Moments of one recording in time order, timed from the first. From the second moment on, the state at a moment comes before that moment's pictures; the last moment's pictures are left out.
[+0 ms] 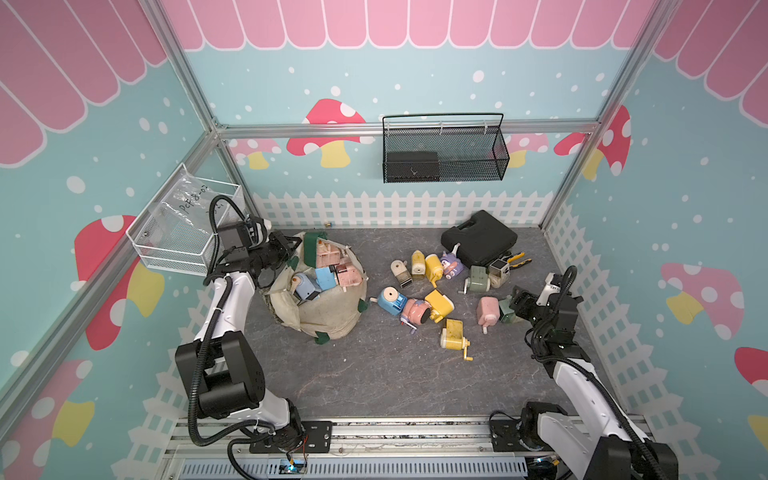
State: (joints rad) left arm 0.31 1.54 1.26 -0.27 0.76 -0.66; right arm -0.11 0.93 0.45 0.11 -0.03 0.33
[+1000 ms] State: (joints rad) left arm 0.31 1.54 1.26 -0.27 0.76 -0.66; right arm 0.87 1.39 1.12 0.07 0.05 0.19
